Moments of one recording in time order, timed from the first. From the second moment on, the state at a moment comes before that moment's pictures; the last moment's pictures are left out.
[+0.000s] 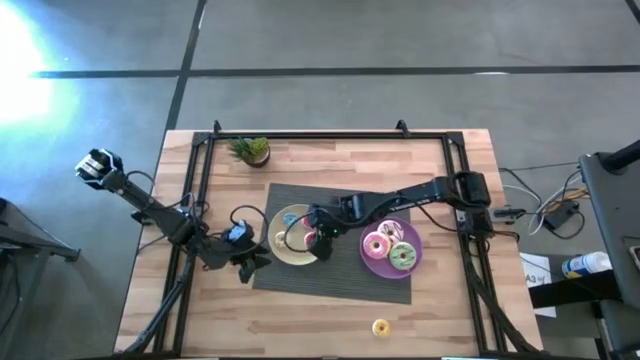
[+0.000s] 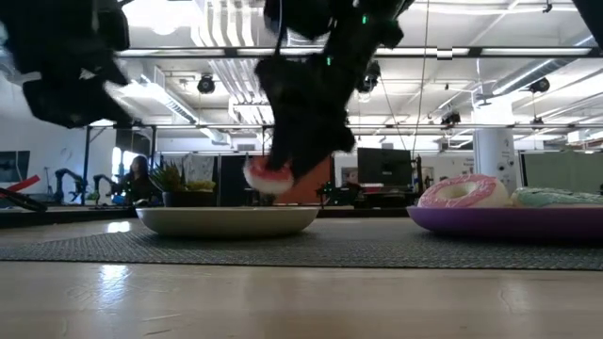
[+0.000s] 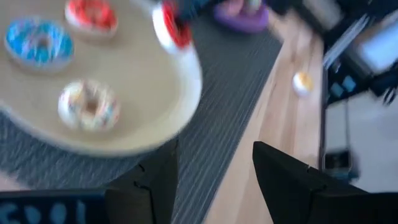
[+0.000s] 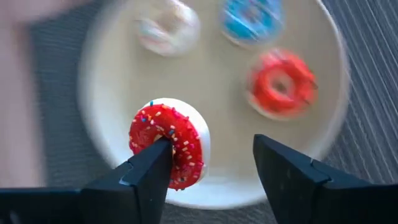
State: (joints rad) left arm -0.58 0.99 0.50 -0.16 -0.43 -1.07; right arm 0.07 2.01 1.48 -0.51 0.04 0.51
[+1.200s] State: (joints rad) left arm -0.29 1.40 0.61 0.17 -0.45 -0.66; right arm 0.14 1.80 1.39 -0.62 0.11 0.48
